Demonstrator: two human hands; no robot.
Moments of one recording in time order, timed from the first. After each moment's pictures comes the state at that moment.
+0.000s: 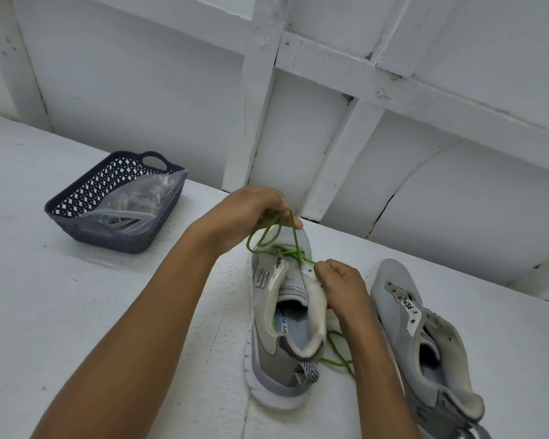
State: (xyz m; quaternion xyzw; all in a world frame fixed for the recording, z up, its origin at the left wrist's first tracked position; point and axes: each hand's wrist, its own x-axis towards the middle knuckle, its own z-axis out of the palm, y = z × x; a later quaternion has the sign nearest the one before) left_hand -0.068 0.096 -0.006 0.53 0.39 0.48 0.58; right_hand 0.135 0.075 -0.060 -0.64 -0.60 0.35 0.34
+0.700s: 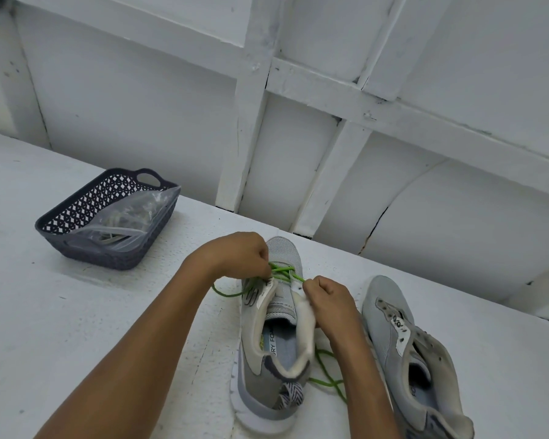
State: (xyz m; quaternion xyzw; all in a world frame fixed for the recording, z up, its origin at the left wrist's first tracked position) left_hand -0.056 0.102 -0.022 0.73 0.61 0.12 0.30; right_hand 0.139 0.076 -0.061 -0.63 -0.61 0.35 0.34
